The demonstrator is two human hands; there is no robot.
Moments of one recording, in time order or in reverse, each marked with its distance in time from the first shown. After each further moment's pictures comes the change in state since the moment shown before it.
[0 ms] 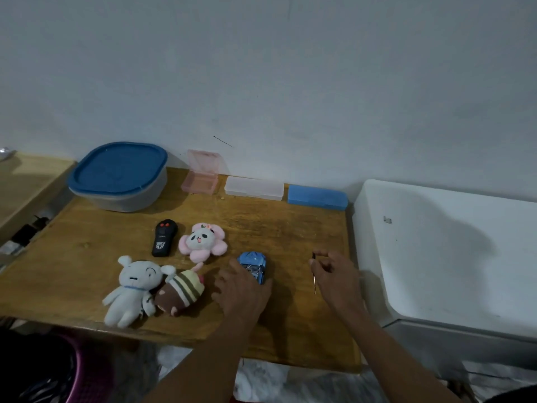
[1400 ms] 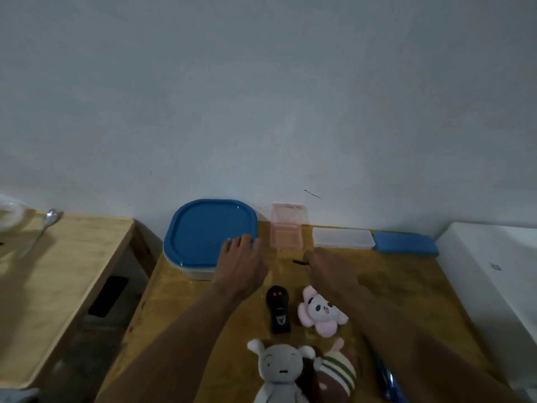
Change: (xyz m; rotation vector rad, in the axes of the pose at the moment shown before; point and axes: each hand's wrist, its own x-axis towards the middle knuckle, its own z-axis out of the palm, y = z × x) left_hand 0.253 -0.158 -0.245 0.309 0.197 0.835; right_hand 0.080 -0.232 0.248 -0.939 -0.209 -0.398
